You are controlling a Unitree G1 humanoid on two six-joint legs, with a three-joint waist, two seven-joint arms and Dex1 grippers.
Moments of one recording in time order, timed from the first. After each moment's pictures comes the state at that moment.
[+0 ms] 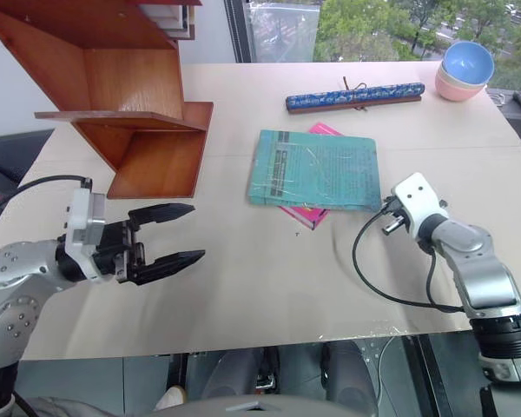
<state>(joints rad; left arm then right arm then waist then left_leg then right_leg) 0.05 0.81 0.34 -0.48 -0.76 0.47 -1.06 -0.24 -0.66 -0.01 -0.20 0.16 0.52 0.53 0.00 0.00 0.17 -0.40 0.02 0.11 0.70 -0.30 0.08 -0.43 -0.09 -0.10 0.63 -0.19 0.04</state>
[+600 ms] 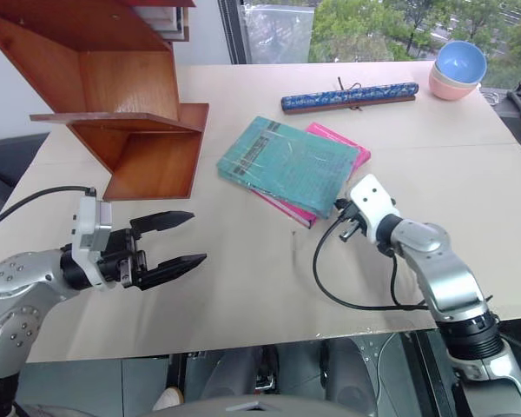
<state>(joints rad) 0.08 0.79 0.33 -0.48 -0.74 0.47 -1.03 -0.31 -0.53 0.15 -0.31 0.17 0.58 0.57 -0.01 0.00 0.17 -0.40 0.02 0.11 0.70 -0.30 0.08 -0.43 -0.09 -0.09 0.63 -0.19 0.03</state>
